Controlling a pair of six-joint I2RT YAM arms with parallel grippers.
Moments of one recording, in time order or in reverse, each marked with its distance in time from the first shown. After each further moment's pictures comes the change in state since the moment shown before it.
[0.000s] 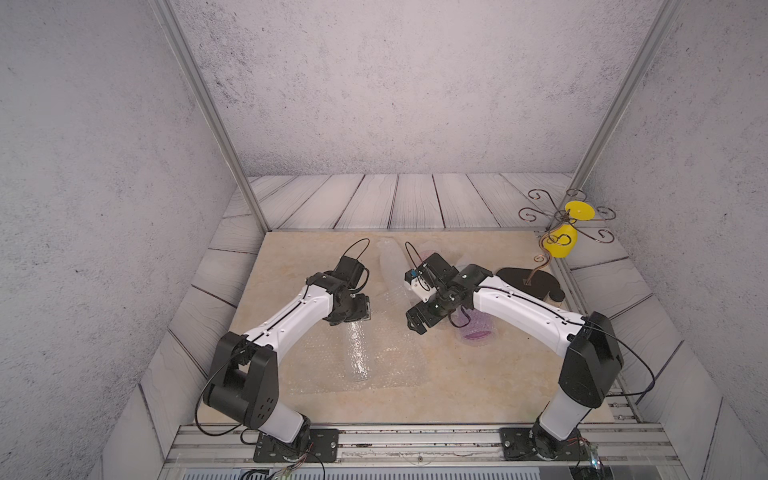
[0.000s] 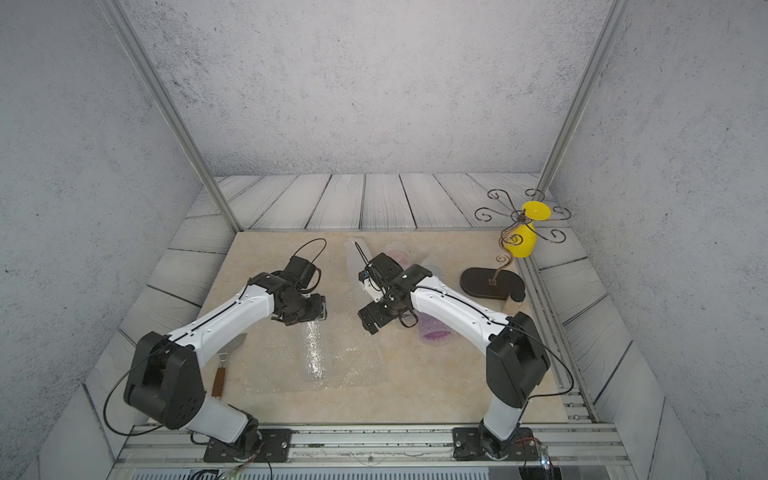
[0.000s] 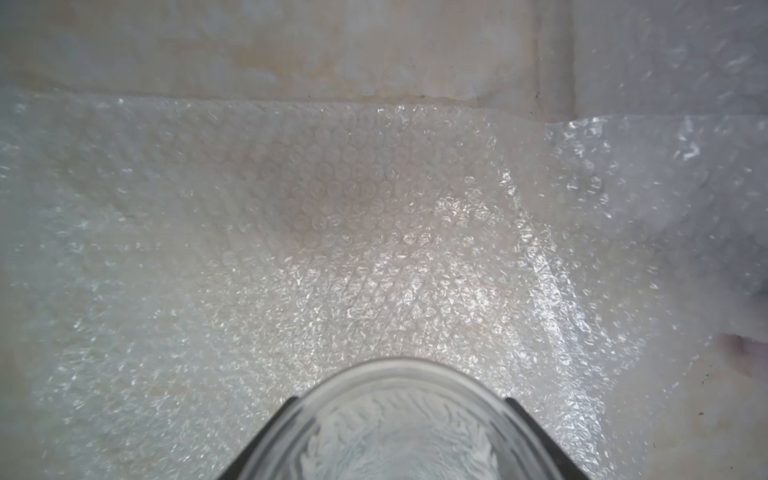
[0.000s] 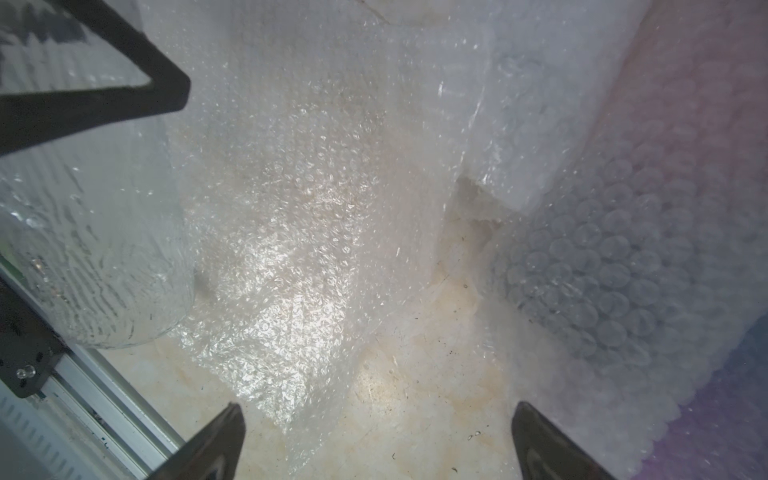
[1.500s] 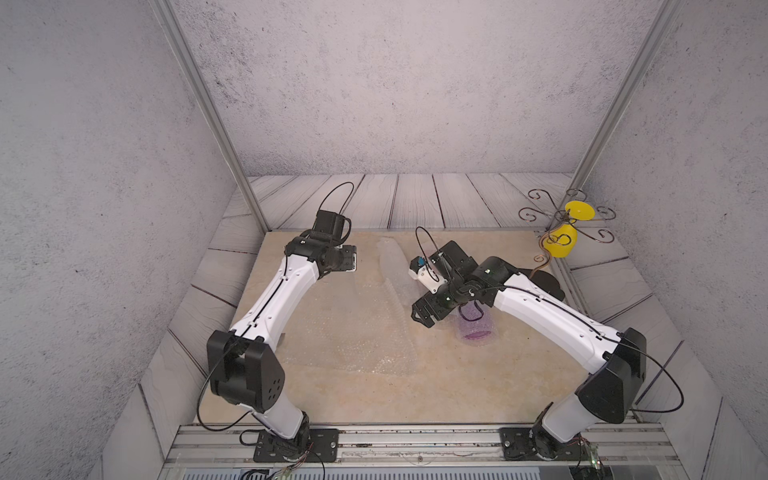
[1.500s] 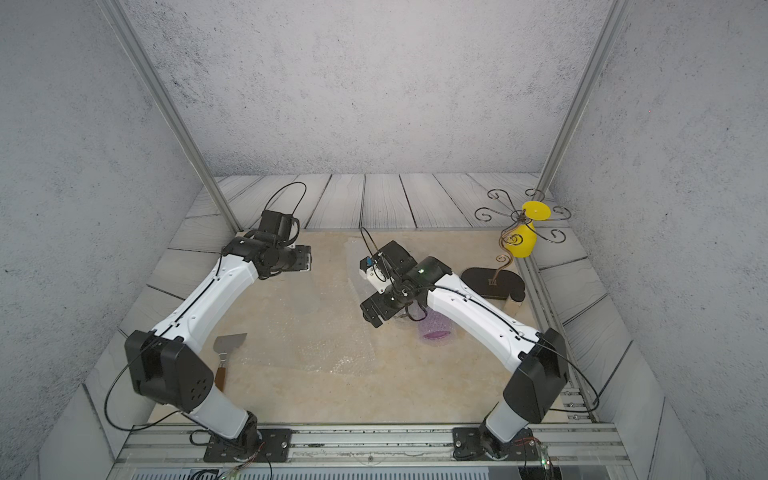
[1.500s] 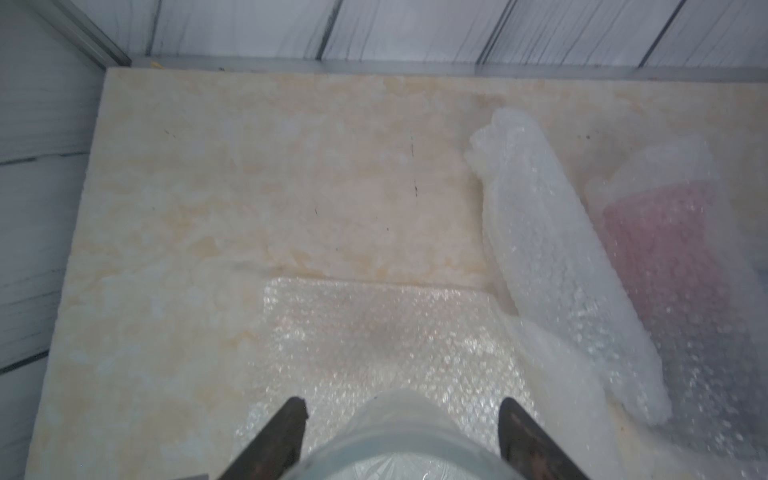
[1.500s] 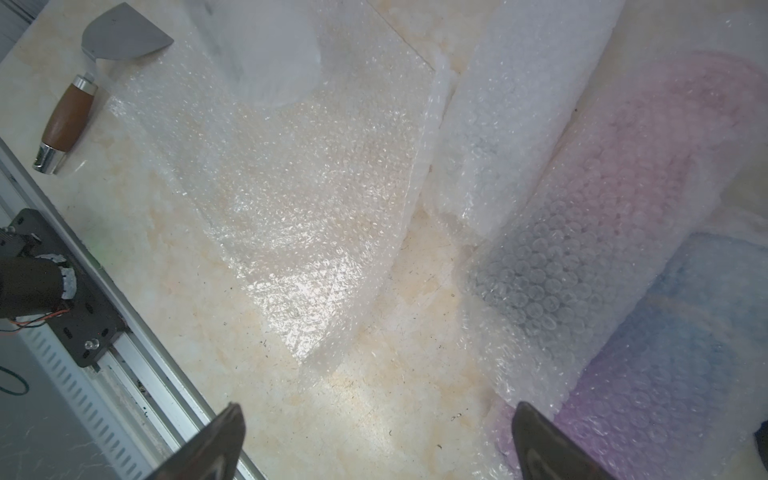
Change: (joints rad) left arm 0.157 0.176 0.501 0.026 -0.134 0.273; right arm -0.005 -0.117 0.082 -0.081 -0.015 -0.064
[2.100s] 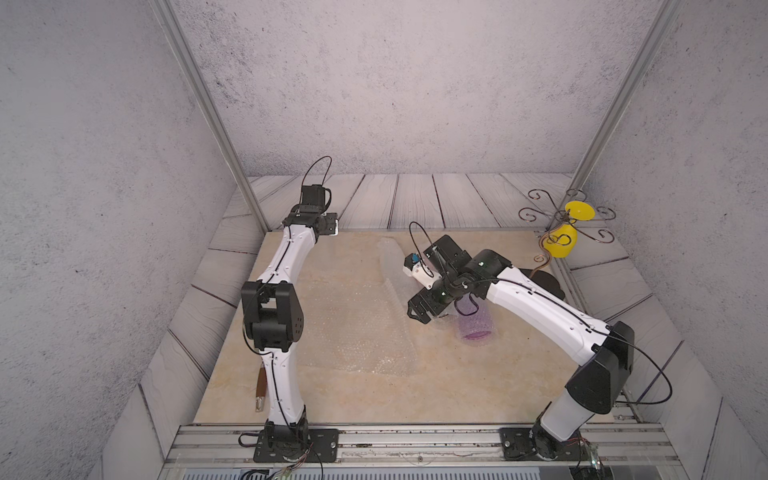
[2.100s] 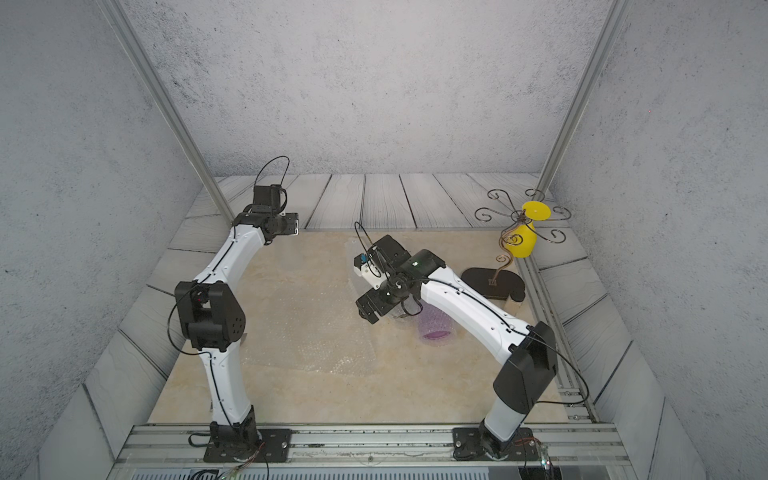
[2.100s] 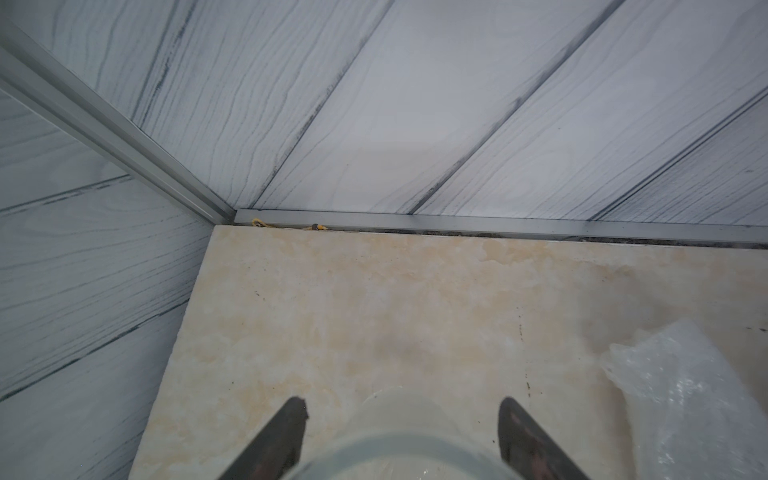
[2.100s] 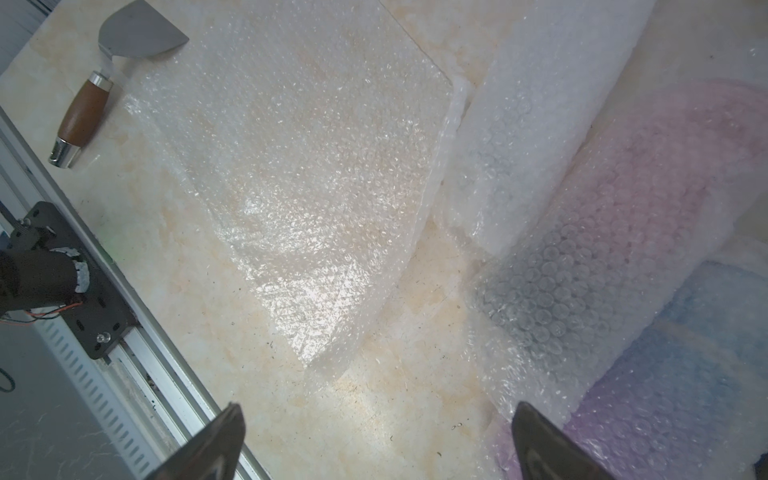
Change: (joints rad) left arm 0.192 0.449 0.401 0.210 -0.036 0.189; right arm -0.001 0.070 0.095 -0.058 -0.032 -0.029
